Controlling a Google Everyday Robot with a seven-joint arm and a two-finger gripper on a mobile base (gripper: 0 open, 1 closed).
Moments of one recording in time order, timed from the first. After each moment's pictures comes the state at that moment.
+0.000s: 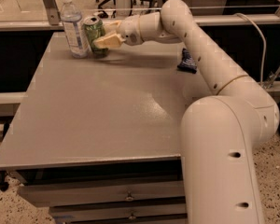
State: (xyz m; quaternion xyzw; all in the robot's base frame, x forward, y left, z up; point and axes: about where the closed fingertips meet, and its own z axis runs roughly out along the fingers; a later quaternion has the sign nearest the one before) arm 0.788 0.108 0.889 -0.54 0.58 0.34 0.50
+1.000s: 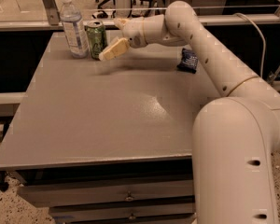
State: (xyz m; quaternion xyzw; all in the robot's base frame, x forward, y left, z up) arm 0.776 0.100 0.888 -0.55 0.58 0.33 0.51
